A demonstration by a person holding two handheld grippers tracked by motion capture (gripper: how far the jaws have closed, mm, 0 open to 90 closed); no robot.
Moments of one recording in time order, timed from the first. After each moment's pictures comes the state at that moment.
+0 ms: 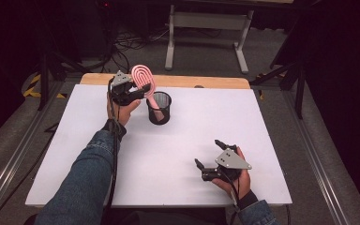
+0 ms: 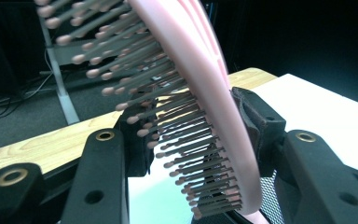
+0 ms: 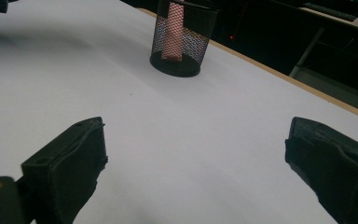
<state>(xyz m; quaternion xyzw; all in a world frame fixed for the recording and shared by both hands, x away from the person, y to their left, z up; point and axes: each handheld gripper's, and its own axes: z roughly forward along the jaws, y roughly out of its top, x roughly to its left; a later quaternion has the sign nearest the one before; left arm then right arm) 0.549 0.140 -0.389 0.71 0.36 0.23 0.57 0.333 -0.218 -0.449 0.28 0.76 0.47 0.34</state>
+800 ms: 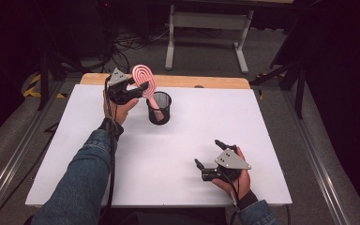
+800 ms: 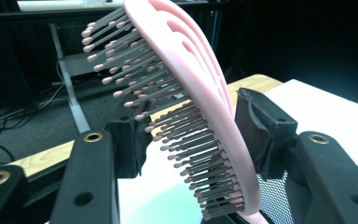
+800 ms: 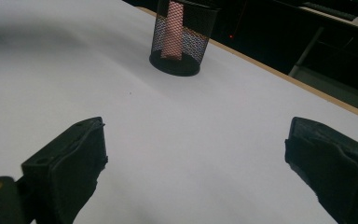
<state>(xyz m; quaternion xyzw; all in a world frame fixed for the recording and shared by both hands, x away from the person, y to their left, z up) 0.541 0.144 -0.376 0.70 0.35 0.26 0.56 0.332 -0.217 -0.449 0.28 0.76 0.47 0.34</state>
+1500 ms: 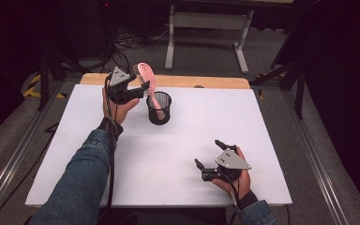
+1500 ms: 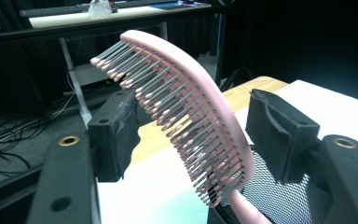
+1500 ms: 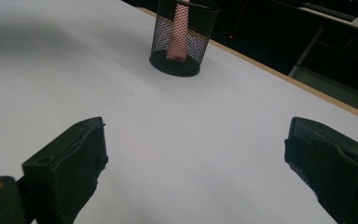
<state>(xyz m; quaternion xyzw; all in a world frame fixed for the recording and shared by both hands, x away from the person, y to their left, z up) 0.532 0.139 -0.365 0.70 0.34 0.28 0.56 0.332 -0.217 -0.448 0.28 0.76 0.47 0.34</state>
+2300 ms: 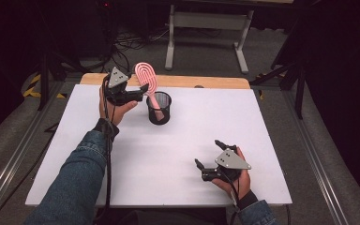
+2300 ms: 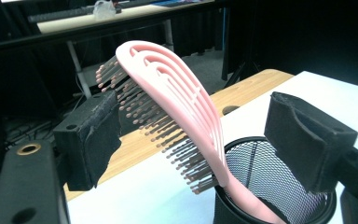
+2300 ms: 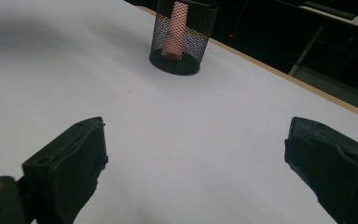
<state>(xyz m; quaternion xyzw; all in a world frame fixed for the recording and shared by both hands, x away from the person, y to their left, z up) 0.522 0.145 -0.360 0.71 0.33 0.31 0.54 0.332 -0.217 -0.449 0.28 0.76 0.47 0.34</state>
